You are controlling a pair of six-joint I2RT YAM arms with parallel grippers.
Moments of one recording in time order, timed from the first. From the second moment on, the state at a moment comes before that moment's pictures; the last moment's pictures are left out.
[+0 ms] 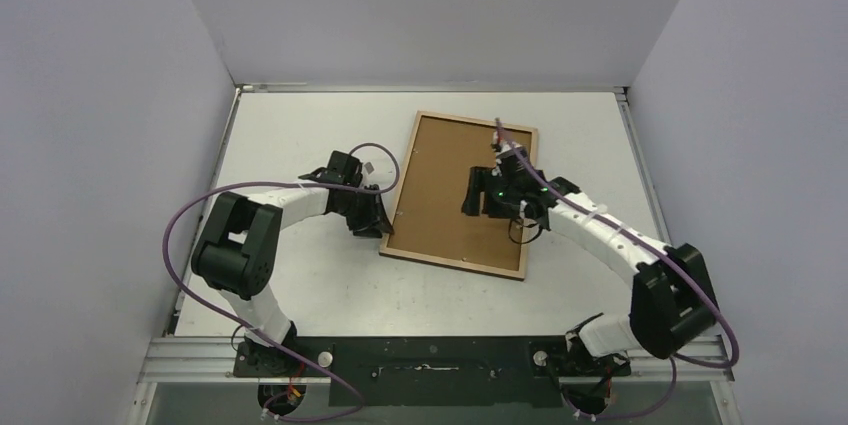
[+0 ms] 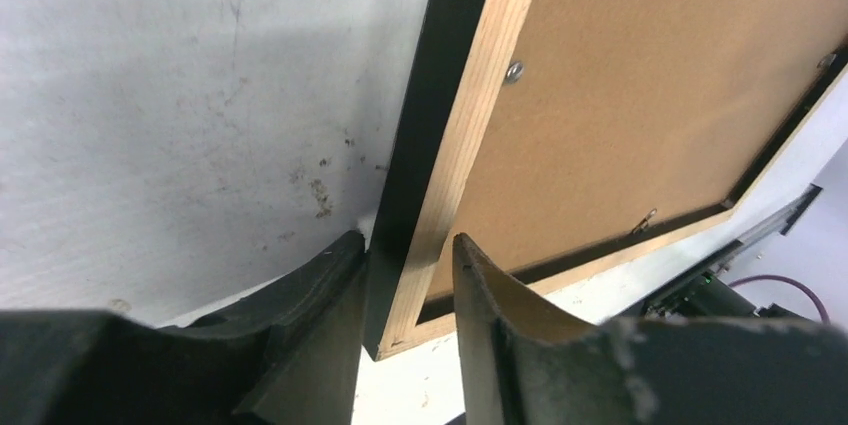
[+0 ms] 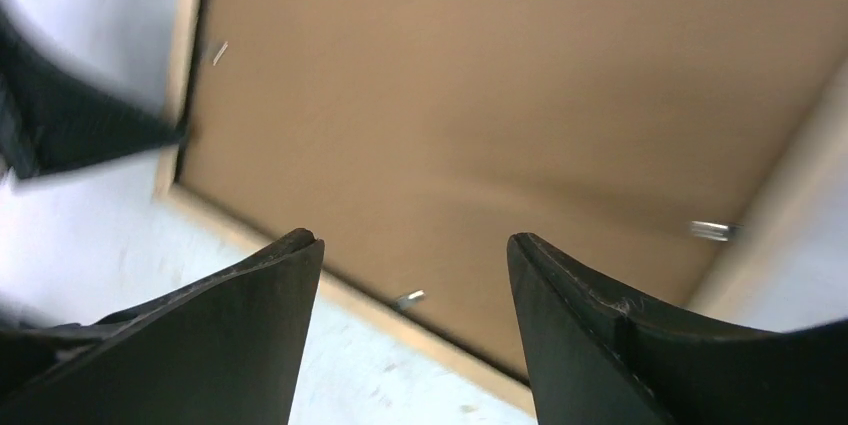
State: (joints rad) left arm -0.36 1.73 0.93 -0.35 0.42 -0.59; right arm 0.56 1.45 0.95 -0.41 -0.17 0.48
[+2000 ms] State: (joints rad) left arm -0.30 1.43 0.69 -0.28 0.11 -0.85; right arm 0.76 1.63 1.16 -0.62 0.12 0.63
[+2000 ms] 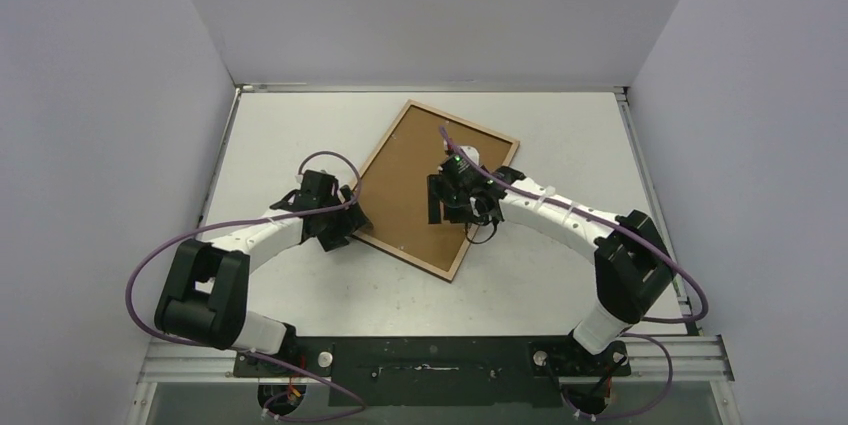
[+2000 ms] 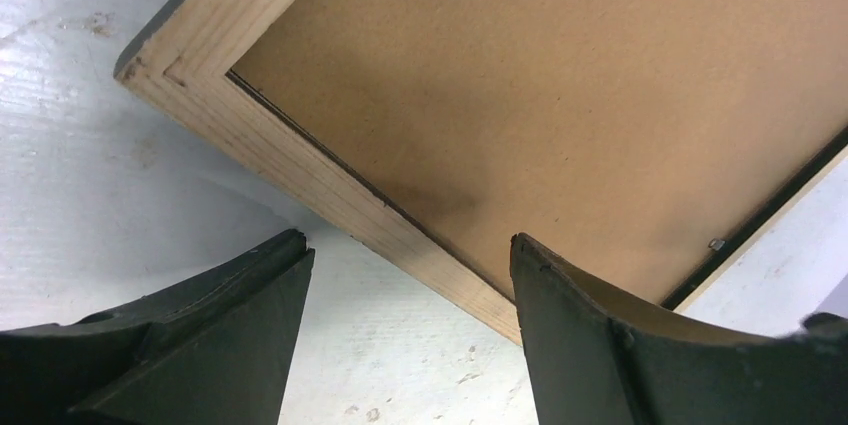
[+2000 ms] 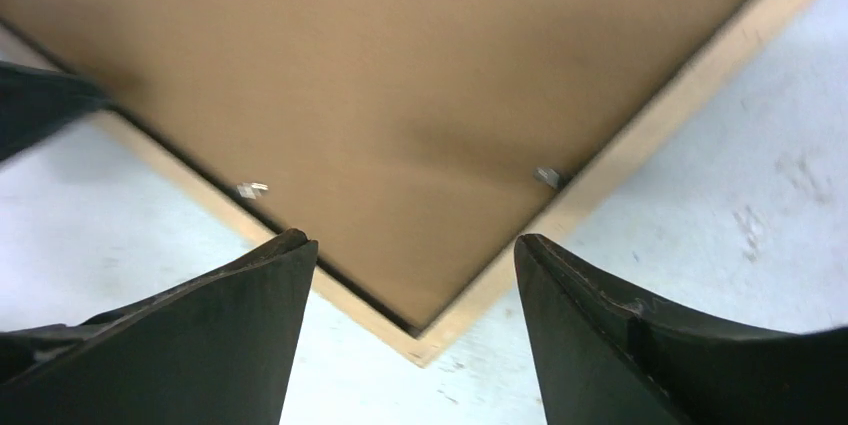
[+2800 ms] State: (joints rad) left arm -0.16 1.53 0.70 -0.23 0.26 -0.78; right arm 0.80 2.03 1.42 -0.38 -0.41 0.46
